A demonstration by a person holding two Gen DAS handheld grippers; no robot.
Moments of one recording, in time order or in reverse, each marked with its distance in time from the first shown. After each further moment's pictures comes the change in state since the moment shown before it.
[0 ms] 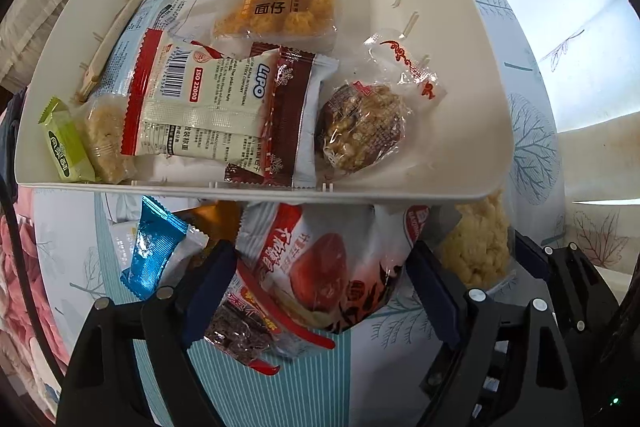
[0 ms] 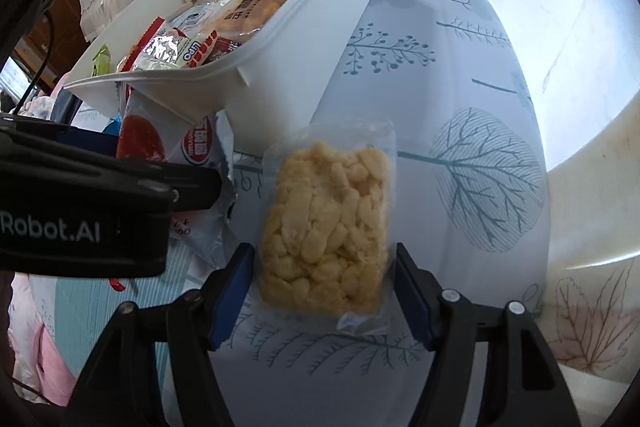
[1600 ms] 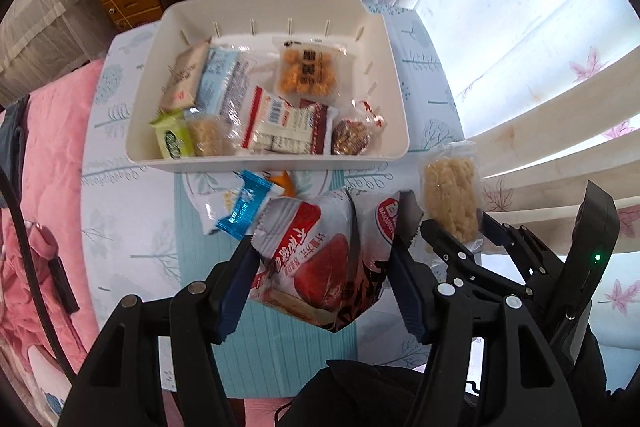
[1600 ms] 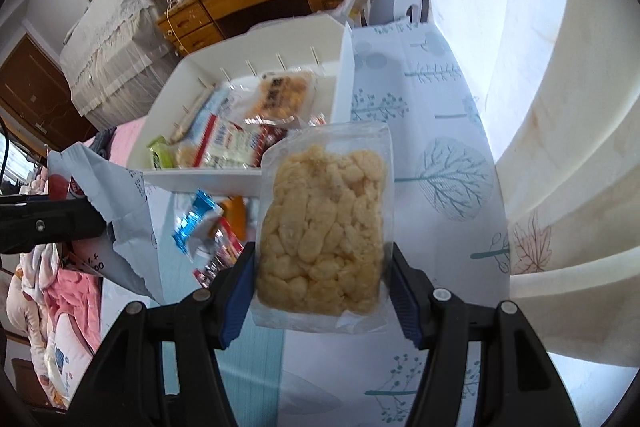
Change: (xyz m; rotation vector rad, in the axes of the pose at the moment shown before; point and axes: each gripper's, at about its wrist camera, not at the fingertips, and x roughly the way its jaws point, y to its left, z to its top) left arm -0.171 0.079 -0.045 0.033 -0.096 -0.154; right arm -0.113 0.028 0.014 0.232 -0.111 0.036
